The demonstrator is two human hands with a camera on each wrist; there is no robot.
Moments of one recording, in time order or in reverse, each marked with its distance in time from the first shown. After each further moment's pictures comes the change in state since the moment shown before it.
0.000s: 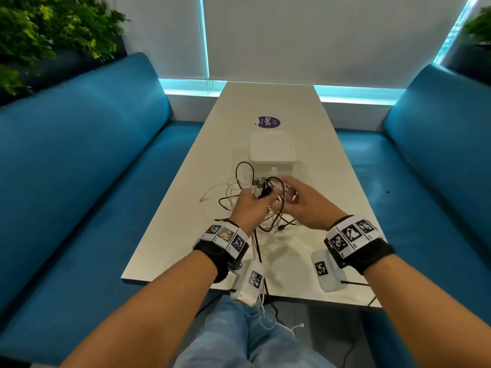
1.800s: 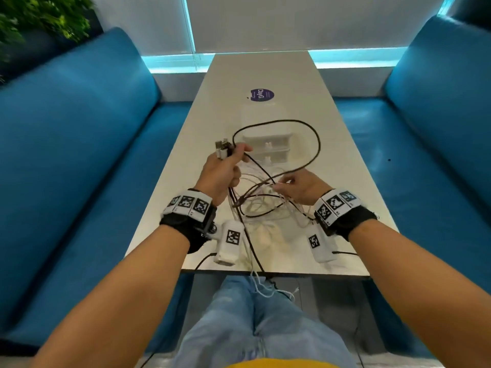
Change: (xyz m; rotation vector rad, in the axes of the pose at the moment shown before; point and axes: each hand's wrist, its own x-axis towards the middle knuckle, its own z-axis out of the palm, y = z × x) left_hand 0.014 0.024 -0.039 -0.135 -0.048 0.030; right_hand 0.019 0.038 0.021 -0.109 -0.021 0.345
